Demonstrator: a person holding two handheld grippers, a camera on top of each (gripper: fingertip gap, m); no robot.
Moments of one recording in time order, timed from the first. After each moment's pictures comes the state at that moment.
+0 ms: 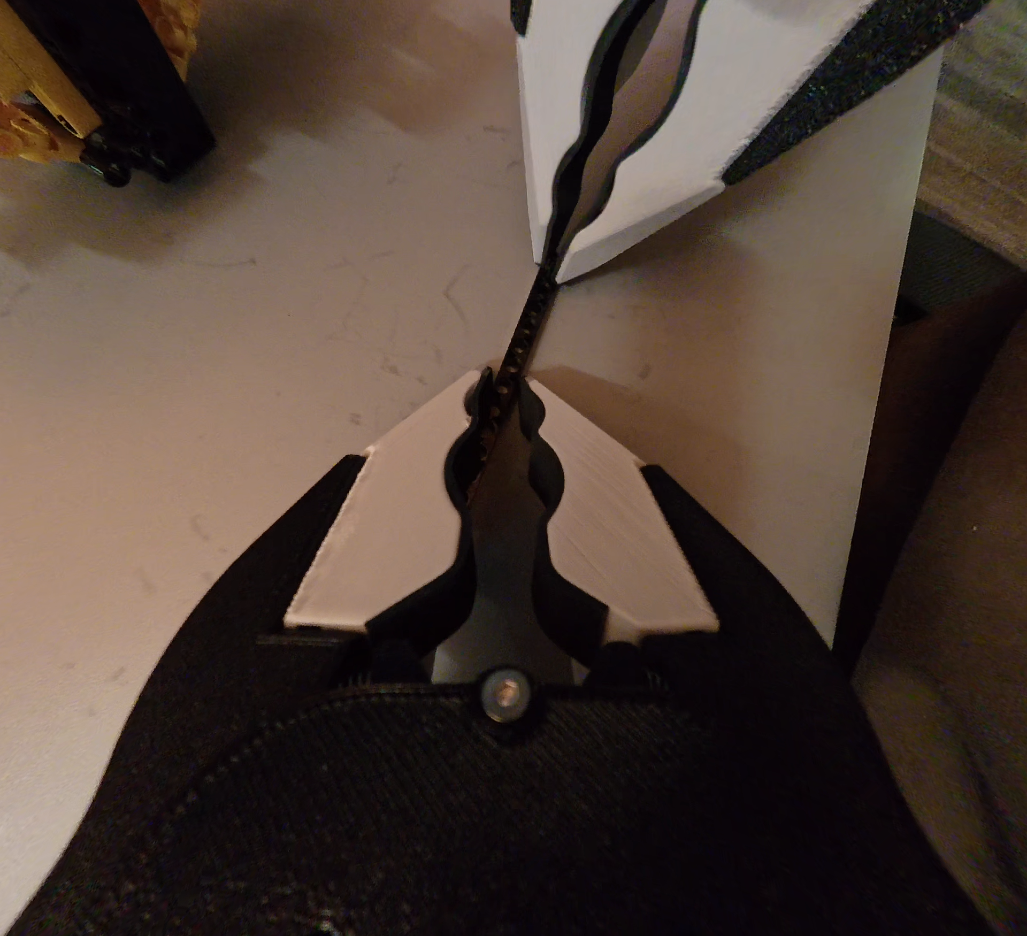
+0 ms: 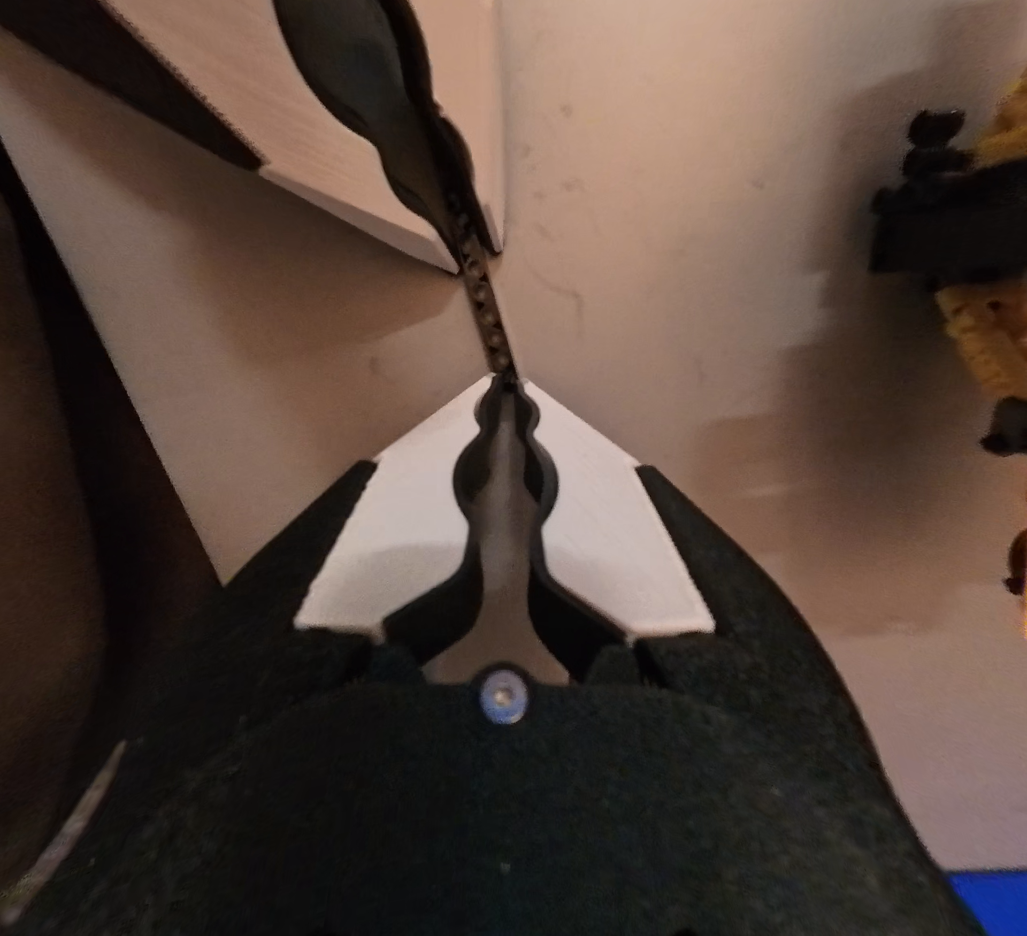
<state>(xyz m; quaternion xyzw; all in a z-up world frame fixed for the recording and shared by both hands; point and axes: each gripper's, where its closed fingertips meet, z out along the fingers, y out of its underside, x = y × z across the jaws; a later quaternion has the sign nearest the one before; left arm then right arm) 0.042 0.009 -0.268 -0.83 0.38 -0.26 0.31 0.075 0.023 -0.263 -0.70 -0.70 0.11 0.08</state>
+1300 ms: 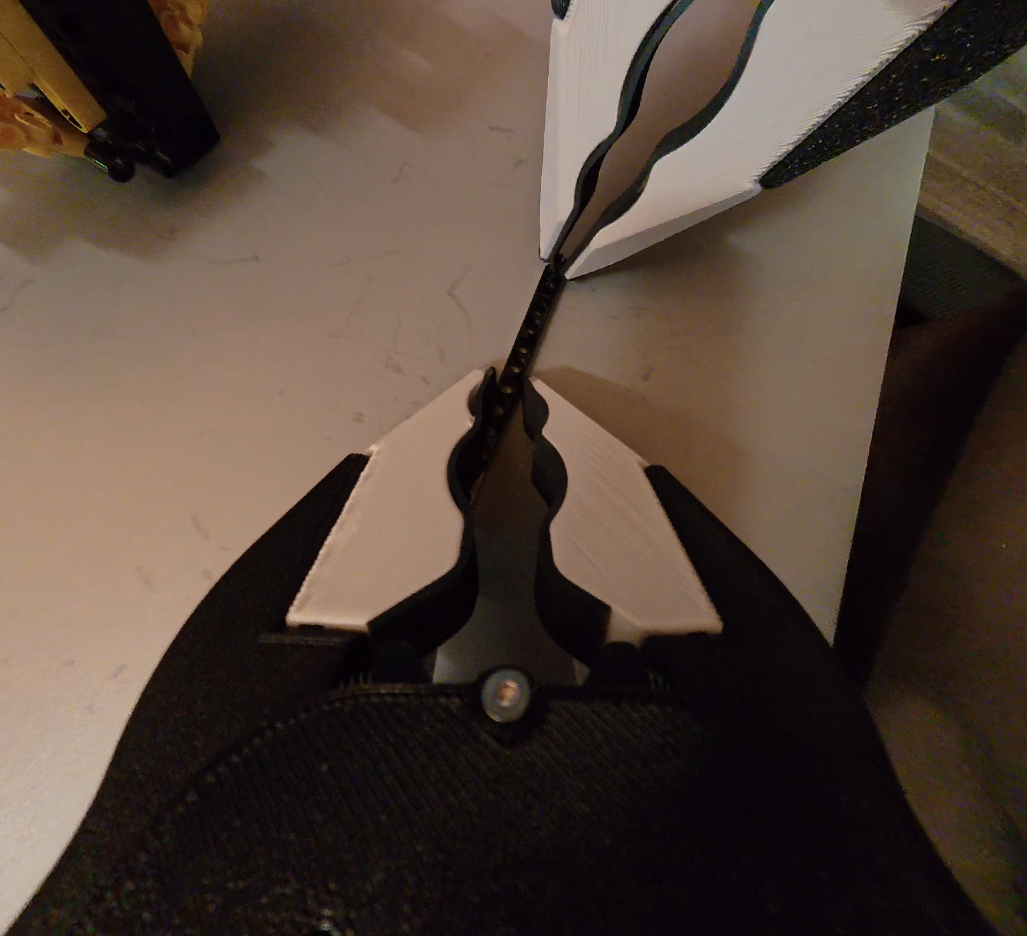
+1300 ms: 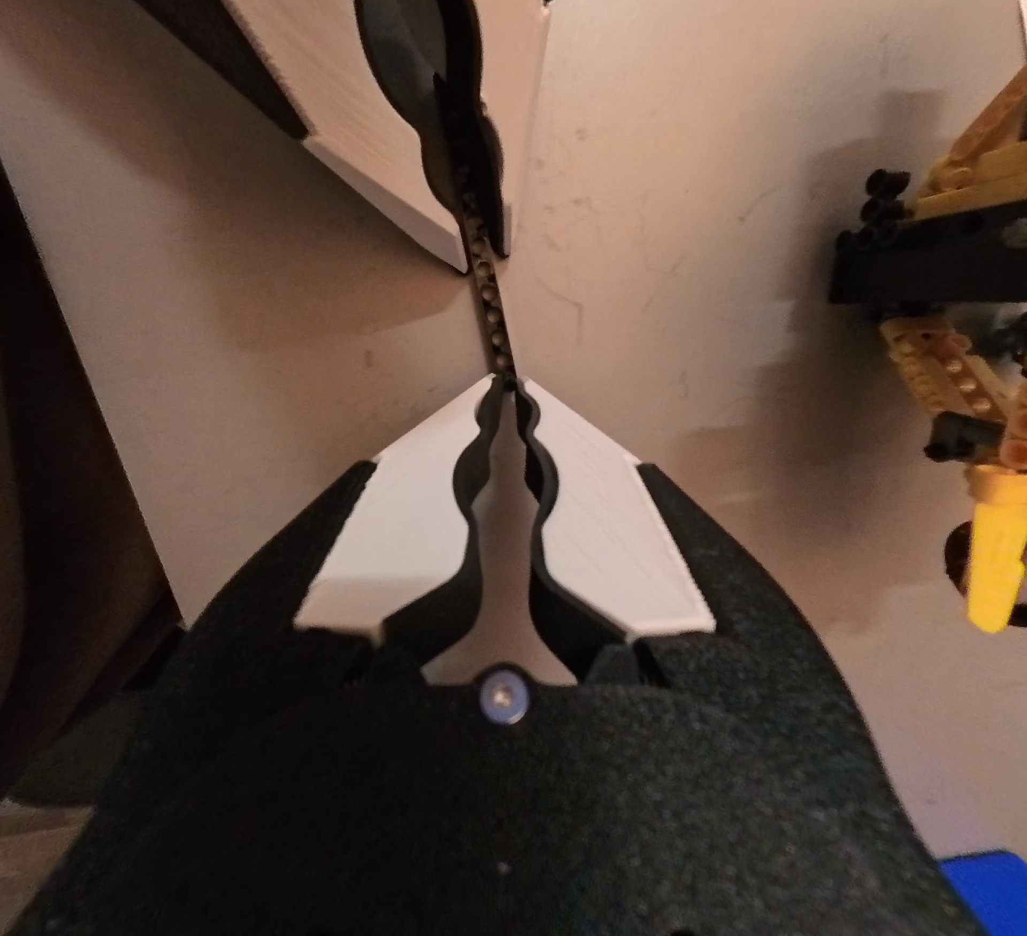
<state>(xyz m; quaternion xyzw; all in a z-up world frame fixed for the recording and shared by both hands) 0.041 0.010 -0.268 -0.84 0.37 -0.26 0.31 0.074 0.023 -0.260 -0.67 -0.73 0.10 0.13</state>
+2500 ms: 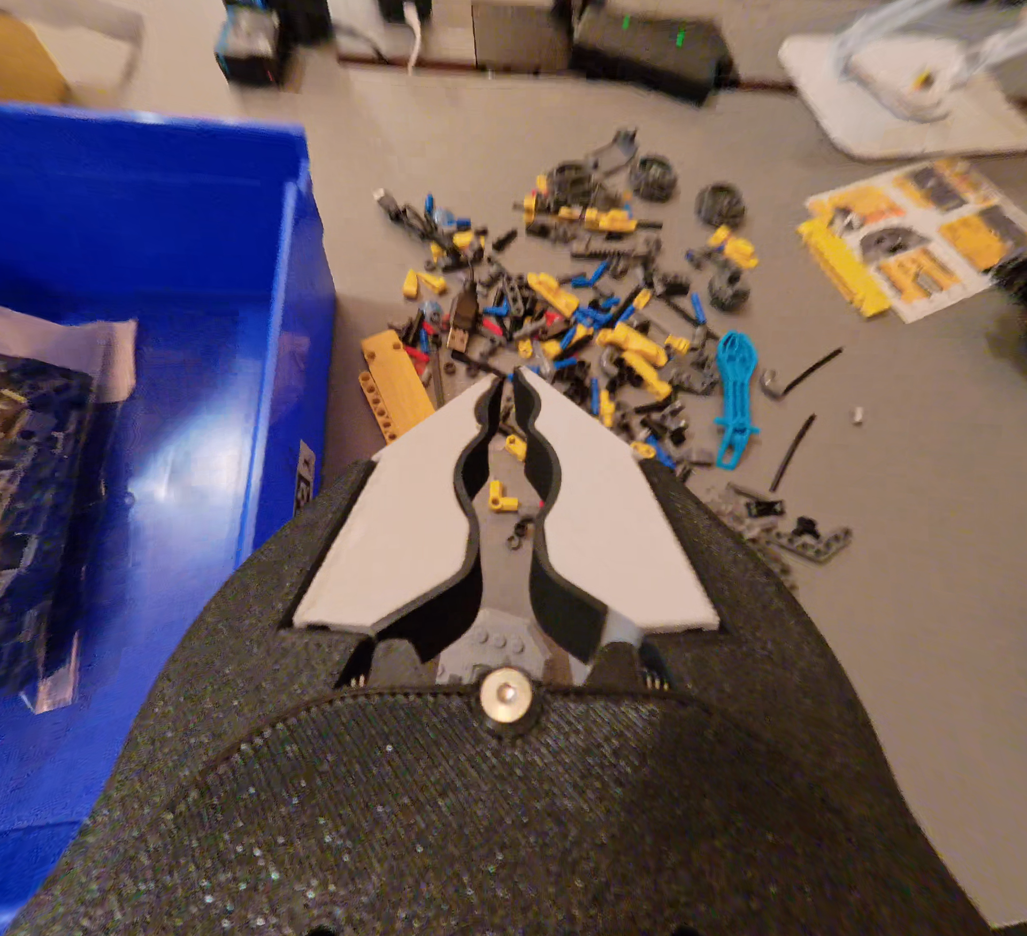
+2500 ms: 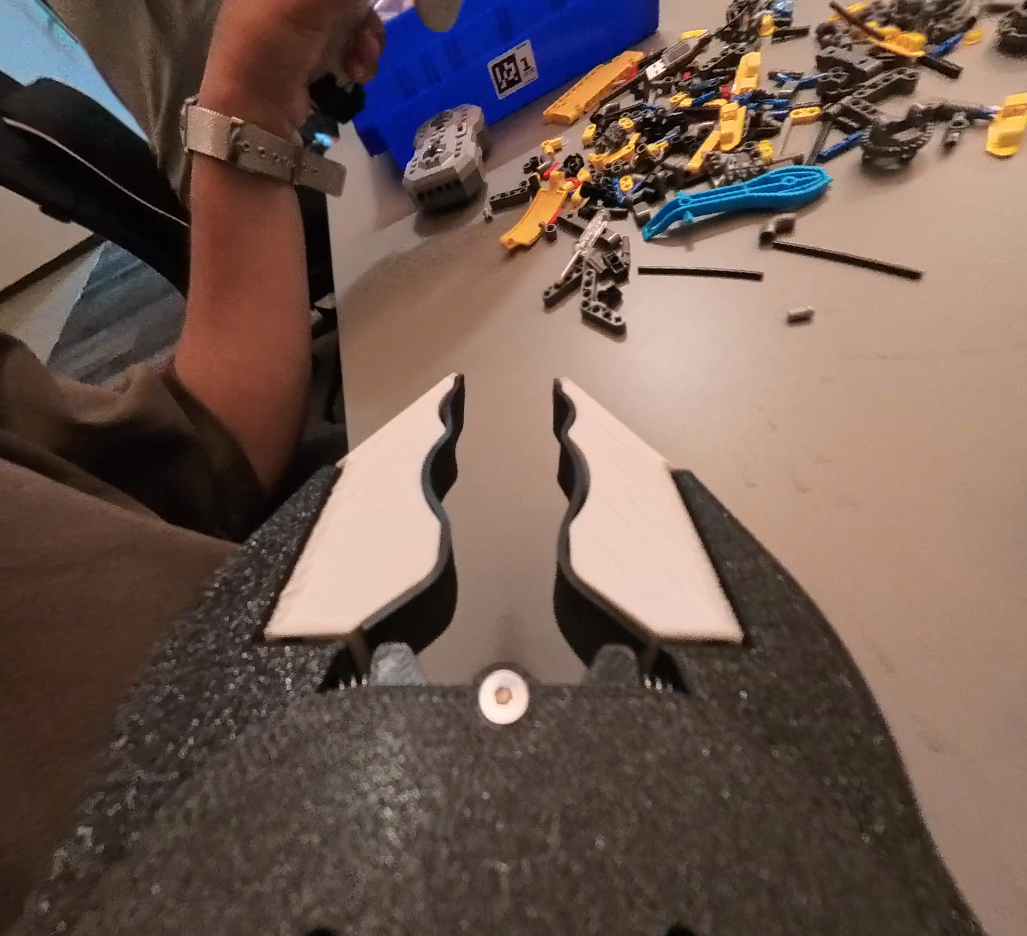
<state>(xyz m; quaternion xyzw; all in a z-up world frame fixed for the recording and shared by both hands) -0.380 0.010 -0.166 -0.89 -0.08 -0.02 0.46 -0.108 -0.052 -0.197 -0.68 -0.50 0.46 0.29</state>
